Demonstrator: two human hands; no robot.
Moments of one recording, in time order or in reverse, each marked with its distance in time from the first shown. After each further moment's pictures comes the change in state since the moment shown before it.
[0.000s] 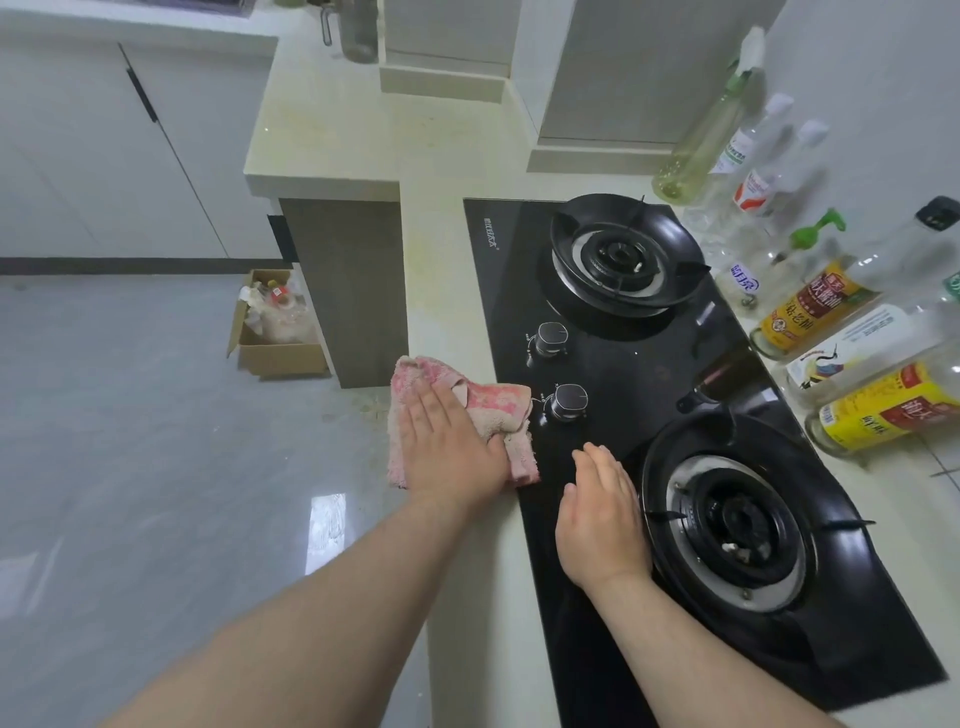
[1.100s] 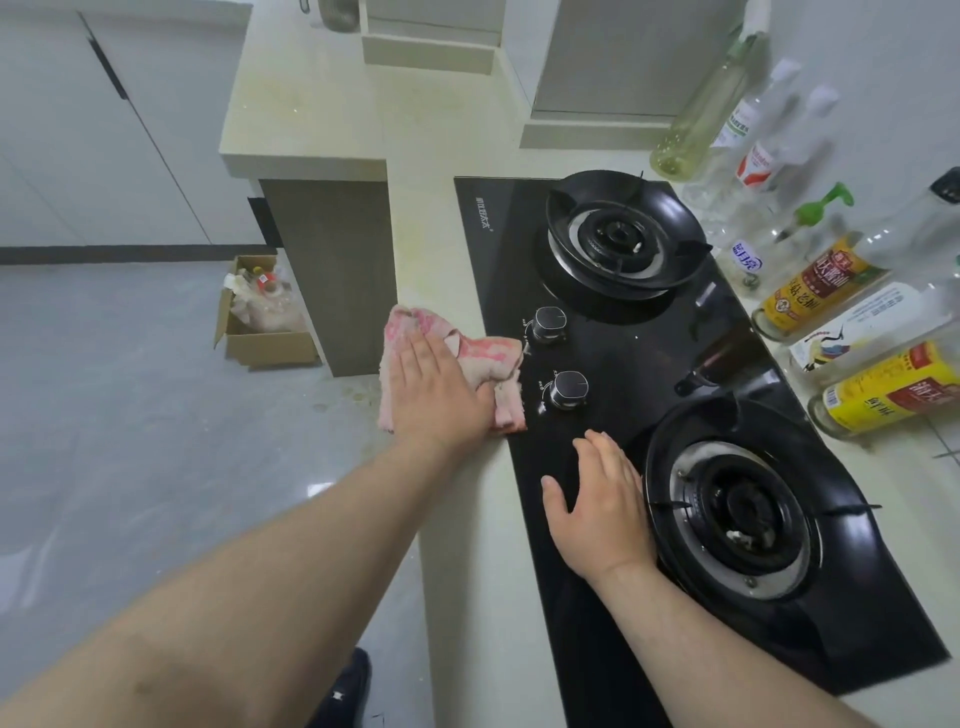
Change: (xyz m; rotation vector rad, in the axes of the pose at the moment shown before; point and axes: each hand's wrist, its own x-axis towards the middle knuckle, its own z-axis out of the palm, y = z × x) left_hand 0.049 -0.002 -0.014 0.053 0.036 0.091; right_hand 0.002 0.003 -0.001 0.012 -0.054 0.010
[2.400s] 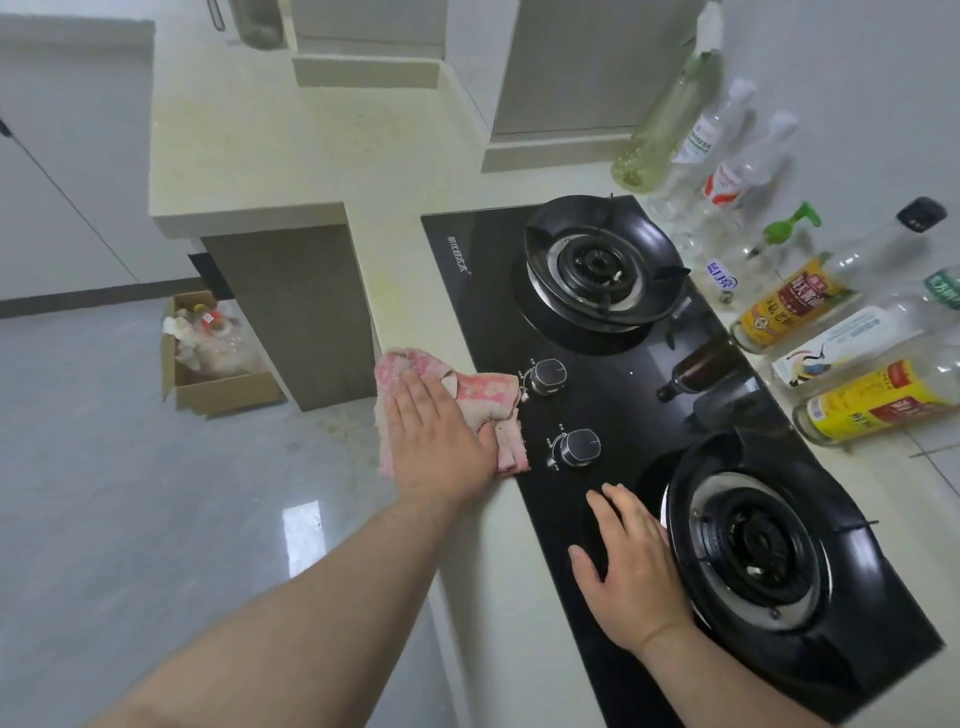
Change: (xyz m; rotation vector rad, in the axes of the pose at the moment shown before) left_hand 0.044 -0.010 -0.006 0.006 -0.030 0.103; right_hand 0.003 -0.001 -0.002 -0.076 -0.087 0.078
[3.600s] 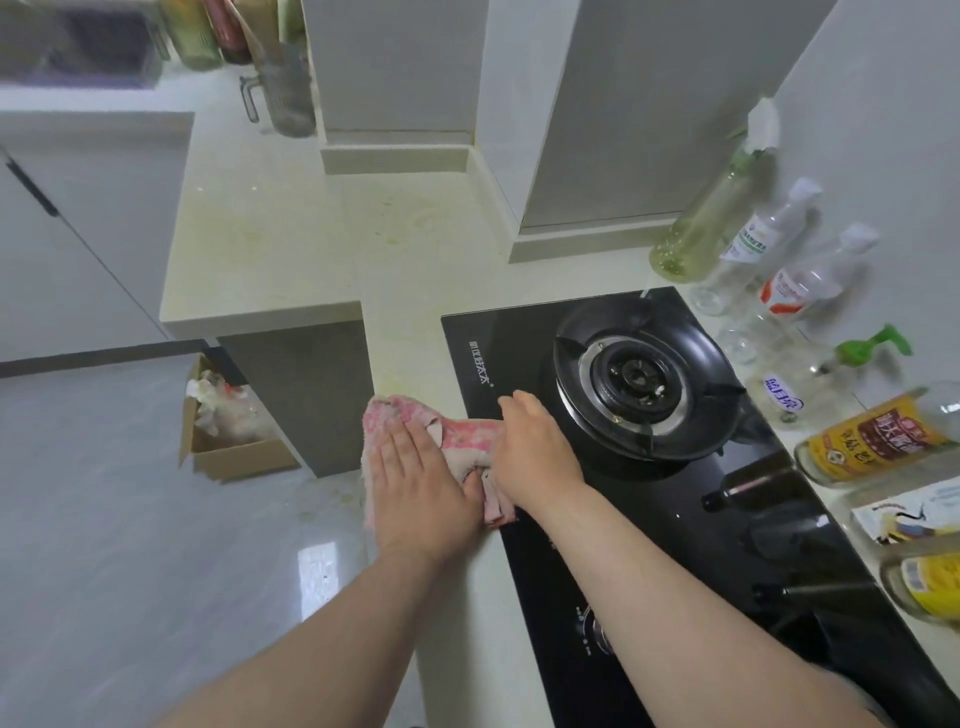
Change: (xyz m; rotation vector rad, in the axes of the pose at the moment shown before) left_hand 0.108 -0.008 -0.021 -0.013 0.071 -0.079; right_hand 0.268 -0.139 -0.064 0.193 -0.126 -0.097
